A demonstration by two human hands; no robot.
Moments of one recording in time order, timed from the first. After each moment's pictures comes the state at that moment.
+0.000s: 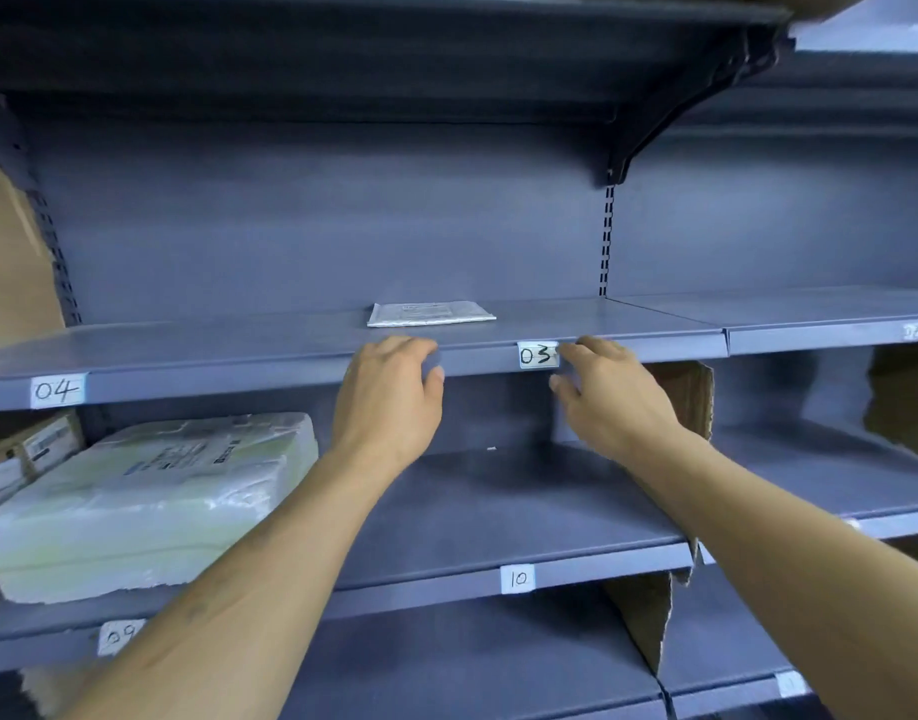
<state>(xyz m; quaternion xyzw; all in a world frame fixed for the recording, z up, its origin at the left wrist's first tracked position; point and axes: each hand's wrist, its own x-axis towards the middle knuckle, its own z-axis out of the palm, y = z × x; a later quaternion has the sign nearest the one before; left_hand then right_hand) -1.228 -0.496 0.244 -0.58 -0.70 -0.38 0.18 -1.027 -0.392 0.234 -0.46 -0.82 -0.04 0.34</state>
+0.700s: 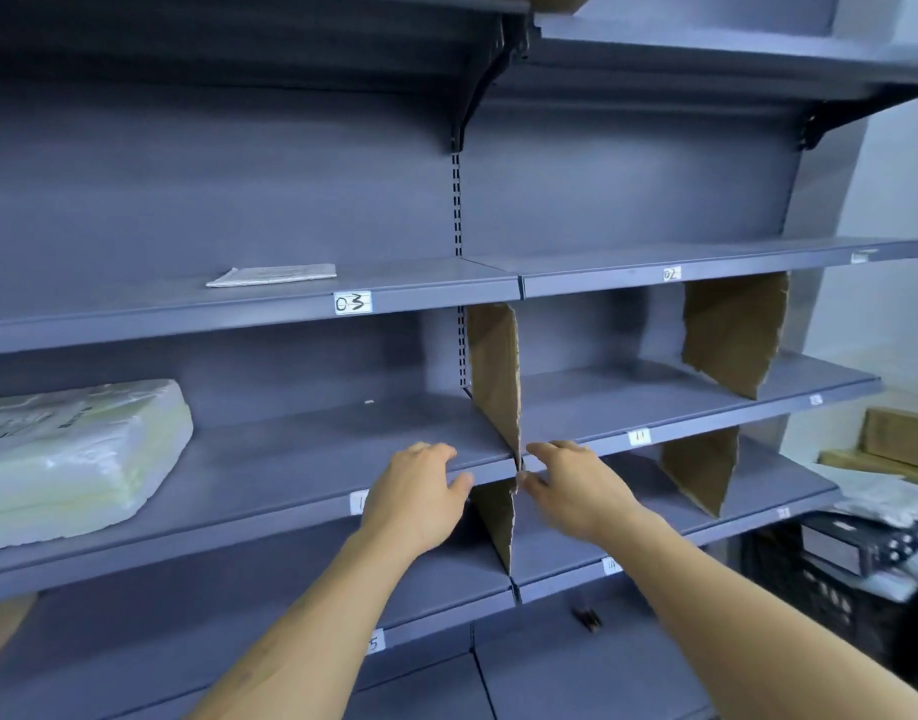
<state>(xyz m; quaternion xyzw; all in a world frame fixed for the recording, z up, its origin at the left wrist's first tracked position) -1.020 -0.513 0.130 -0.65 -0.72 -0.24 -0.05 -0.836 -0.450 0.116 -0.56 -0.81 0.10 0.18</state>
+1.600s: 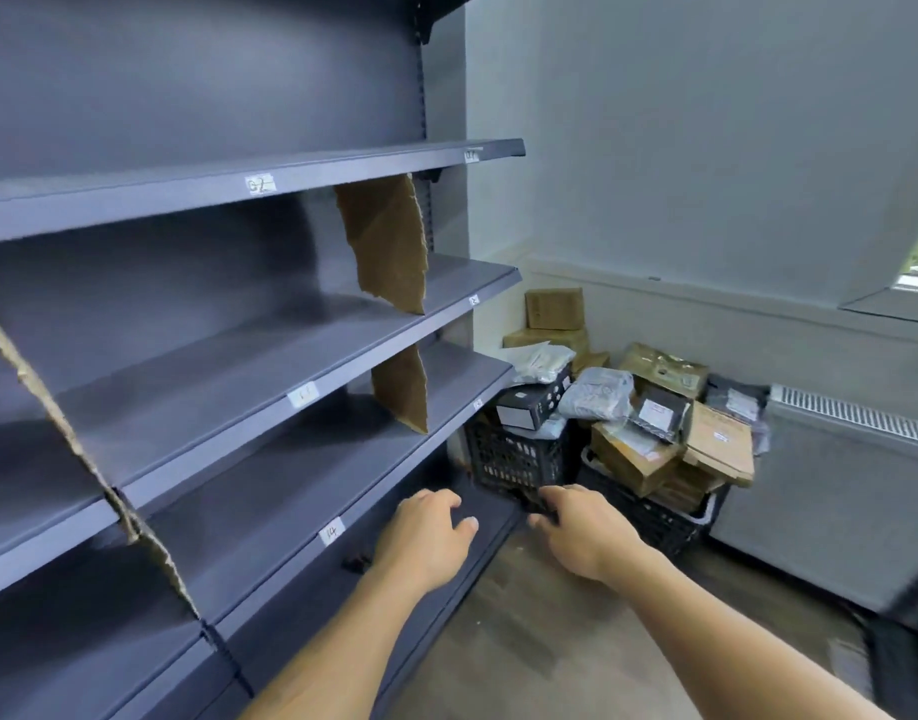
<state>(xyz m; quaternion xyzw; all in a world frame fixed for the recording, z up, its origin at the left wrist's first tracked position) -0.679 -0.413 -0.011 -0.81 -0.53 -0.09 -0.23 -0.484 -0.477 -0.029 -0.80 -0.56 0.17 0.11</state>
